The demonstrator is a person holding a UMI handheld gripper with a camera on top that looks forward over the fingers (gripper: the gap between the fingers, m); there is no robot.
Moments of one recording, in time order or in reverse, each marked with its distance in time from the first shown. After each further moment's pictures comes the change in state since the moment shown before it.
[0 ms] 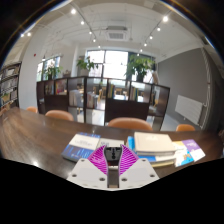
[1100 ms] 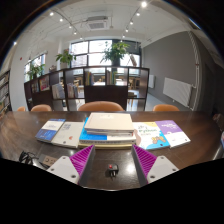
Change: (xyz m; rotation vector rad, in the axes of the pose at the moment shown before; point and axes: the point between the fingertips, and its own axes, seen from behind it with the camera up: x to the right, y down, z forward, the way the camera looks) arm 0.224 0.088 -0.050 -0.122 0.085 0.113
